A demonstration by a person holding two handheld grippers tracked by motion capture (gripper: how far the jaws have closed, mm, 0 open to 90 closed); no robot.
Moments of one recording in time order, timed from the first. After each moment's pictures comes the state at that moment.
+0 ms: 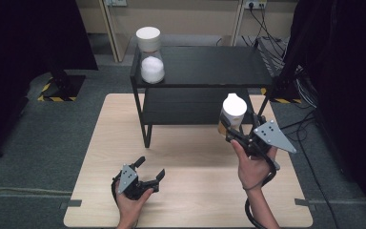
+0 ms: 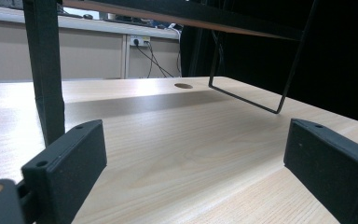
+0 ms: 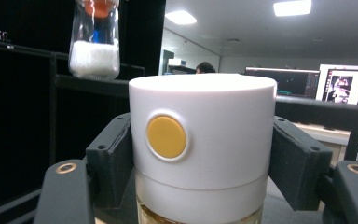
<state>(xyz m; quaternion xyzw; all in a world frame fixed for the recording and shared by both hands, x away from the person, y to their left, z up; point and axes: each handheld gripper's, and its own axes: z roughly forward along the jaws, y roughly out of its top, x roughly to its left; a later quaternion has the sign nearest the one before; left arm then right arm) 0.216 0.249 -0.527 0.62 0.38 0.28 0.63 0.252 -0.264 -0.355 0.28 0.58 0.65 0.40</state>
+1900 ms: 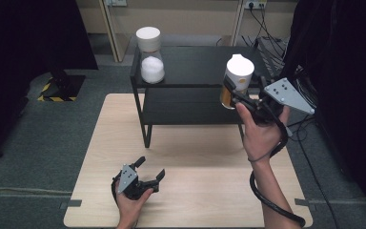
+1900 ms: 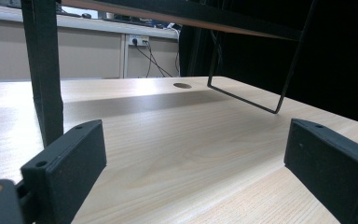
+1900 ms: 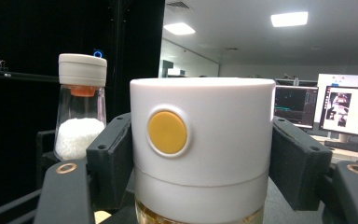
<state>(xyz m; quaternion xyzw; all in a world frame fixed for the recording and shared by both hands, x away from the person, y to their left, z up) 0.217 0.250 -0.527 0.62 0.38 0.27 0.63 0.274 -0.255 -0.262 0.28 0.57 0.66 0.40</state>
